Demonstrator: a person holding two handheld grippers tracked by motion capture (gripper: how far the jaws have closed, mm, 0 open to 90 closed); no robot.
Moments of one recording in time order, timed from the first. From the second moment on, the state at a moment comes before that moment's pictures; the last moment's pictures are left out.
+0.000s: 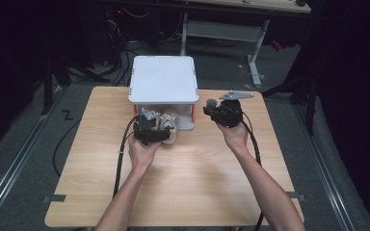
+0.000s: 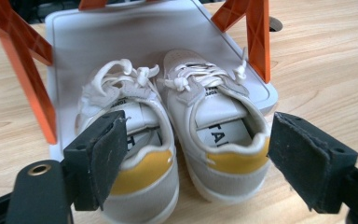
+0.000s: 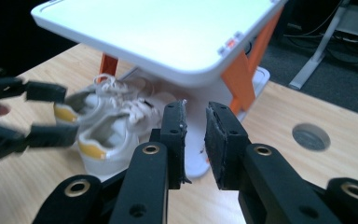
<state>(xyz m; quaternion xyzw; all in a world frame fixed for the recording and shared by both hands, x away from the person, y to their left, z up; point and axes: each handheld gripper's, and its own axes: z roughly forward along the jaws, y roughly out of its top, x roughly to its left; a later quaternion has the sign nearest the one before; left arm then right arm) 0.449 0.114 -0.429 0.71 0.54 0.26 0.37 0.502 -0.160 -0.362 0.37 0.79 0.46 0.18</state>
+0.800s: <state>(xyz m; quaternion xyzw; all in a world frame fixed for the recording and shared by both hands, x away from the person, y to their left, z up) 0.429 0.106 -0.466 0.71 0.58 0.24 0.32 0.545 -0.095 -0.352 0.39 0.78 0.43 0.22</state>
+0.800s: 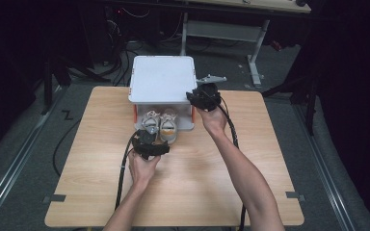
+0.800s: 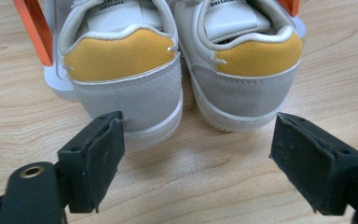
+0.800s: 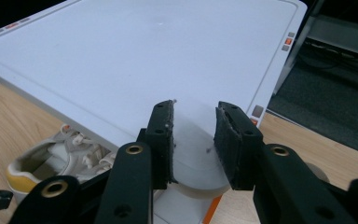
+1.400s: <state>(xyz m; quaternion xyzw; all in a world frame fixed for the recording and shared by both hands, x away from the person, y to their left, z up) 0.445 0.096 -0.466 0.69 0.60 0.24 0.32 0.546 -0.096 -0.352 0.38 0.78 0.43 0.23</state>
